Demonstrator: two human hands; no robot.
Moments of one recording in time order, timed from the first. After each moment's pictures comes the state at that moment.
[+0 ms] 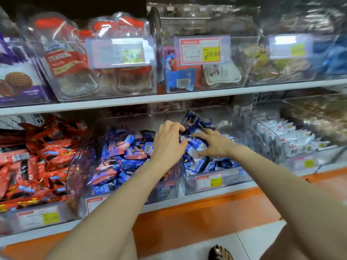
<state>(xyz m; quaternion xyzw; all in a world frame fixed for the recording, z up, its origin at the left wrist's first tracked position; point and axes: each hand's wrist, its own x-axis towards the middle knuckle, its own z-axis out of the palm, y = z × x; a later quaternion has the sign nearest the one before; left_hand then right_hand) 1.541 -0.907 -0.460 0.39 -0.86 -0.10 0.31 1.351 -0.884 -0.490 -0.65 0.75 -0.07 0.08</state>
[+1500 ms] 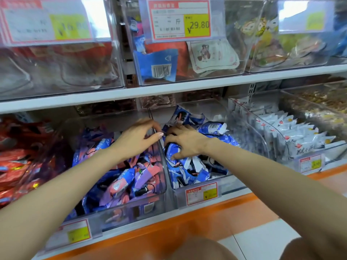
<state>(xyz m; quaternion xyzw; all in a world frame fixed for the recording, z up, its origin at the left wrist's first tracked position) 1.548 -1.006 -0.480 0.28 -0.93 -0.12 0.21 1.355 -0.952 -0.509 -0.79 0.62 0.04 -0.04</state>
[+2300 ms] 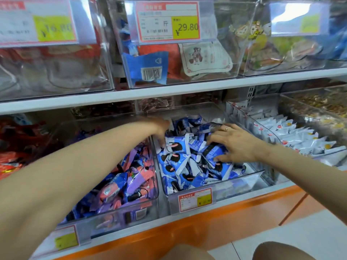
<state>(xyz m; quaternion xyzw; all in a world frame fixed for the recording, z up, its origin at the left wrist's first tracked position) 1.448 -1.031 -0.455 0.36 -0.91 0.00 -0.19 1.265 -0.861 -0.482 -0.76 0.64 0.04 -0.10</state>
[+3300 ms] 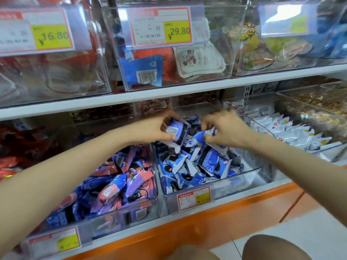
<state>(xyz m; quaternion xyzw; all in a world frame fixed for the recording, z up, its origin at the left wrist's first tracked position) 1.497 -0.980 -0.429 0.23 -0.93 -0.26 0.11 1.291 -0.872 -0.453 -0.70 0.69 -0.15 -0.13</state>
